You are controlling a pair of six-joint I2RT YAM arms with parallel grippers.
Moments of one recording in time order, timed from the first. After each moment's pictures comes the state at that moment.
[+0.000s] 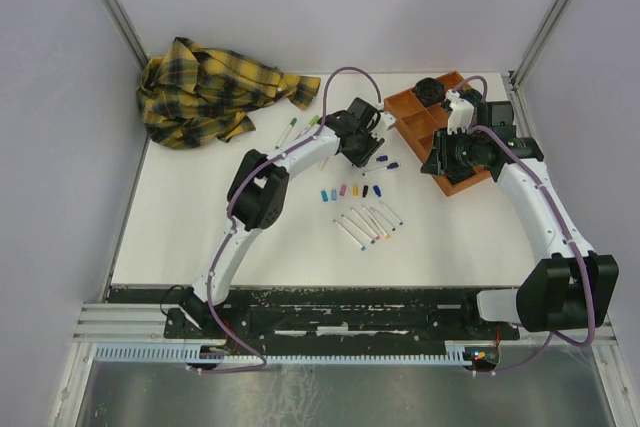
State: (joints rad) left arm -0.69 2.45 2.10 -0.59 0.08 0.19; right arm 0.05 1.33 1.16 -0.72 -0.48 -0.04
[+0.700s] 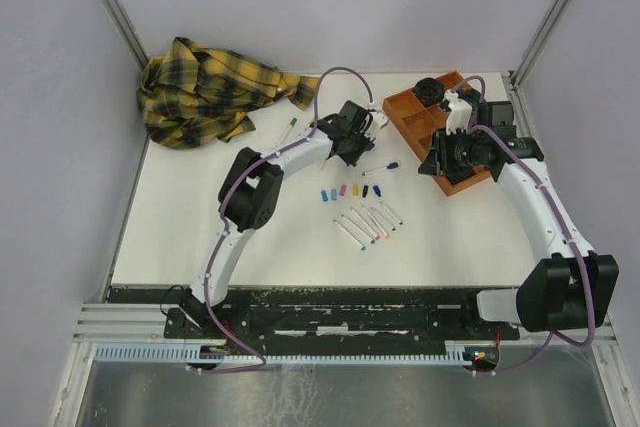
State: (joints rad) left arm -0.67 2.42 2.00 -0.48 0.07 0.19; right arm 0.05 1.33 1.16 -0.72 -0.52 -0.05
